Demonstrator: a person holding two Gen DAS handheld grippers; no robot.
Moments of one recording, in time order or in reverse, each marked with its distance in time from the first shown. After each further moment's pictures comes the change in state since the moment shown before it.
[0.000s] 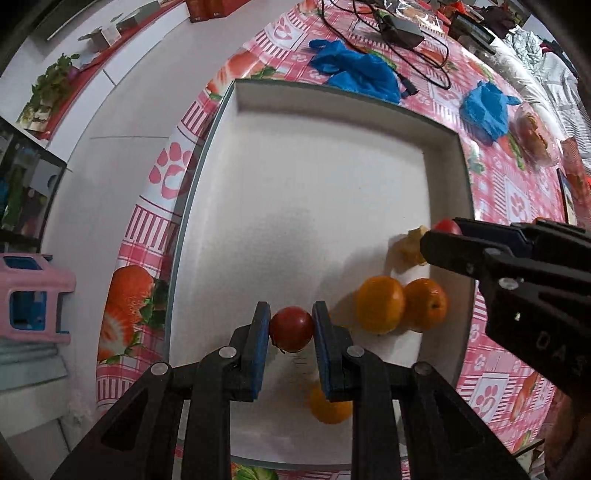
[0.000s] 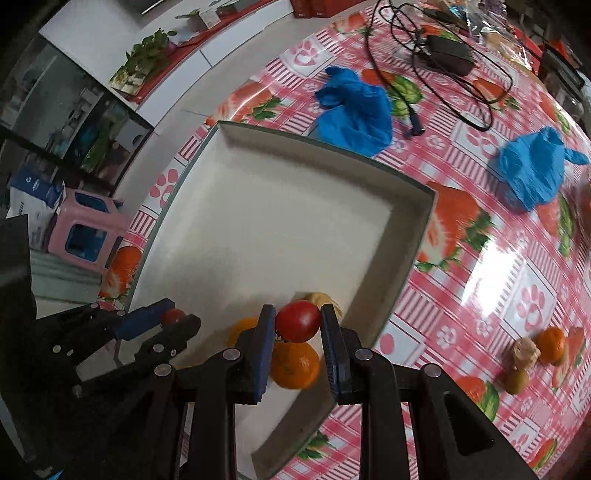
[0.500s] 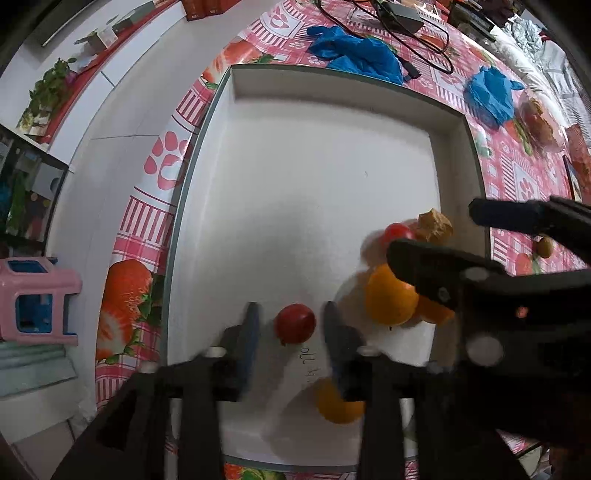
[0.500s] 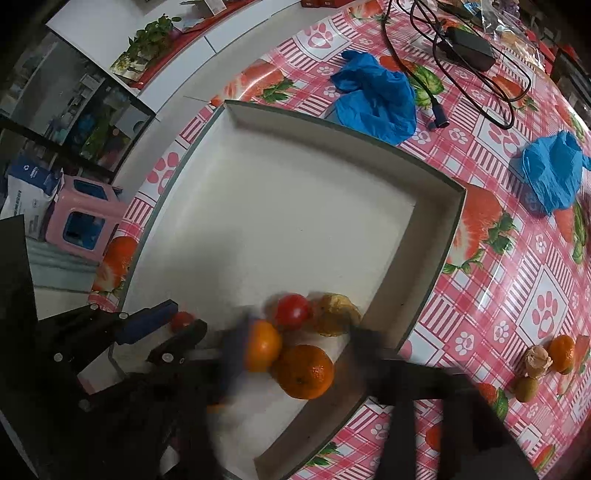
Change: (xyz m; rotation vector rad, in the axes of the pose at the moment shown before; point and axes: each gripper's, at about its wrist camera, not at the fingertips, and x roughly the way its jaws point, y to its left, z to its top) left arm 0.008 -0.002 -0.005 0.028 0.013 0.039; right arm 0.019 0.010 0.007 -0.028 0.037 -0.001
